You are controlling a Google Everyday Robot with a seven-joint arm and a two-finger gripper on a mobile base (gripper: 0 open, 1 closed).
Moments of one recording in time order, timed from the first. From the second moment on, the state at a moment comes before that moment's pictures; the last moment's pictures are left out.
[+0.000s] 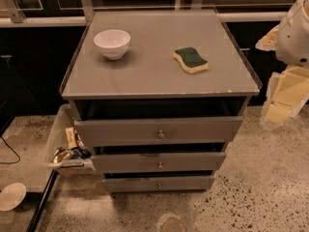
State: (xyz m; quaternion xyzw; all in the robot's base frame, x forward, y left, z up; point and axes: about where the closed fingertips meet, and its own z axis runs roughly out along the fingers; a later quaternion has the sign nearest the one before) arm 0.438 -0.217 0.976 -0.60 0.78 -0.03 0.16
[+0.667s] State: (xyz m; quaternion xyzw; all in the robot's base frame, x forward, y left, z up) arm 0.432 -0.215 0.942 -0.61 0.78 -0.01 0.15
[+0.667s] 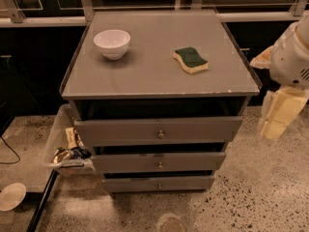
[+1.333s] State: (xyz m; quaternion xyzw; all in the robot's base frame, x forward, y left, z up) arm 0.403 -0.211 0.804 -0.62 0.76 0.08 0.14
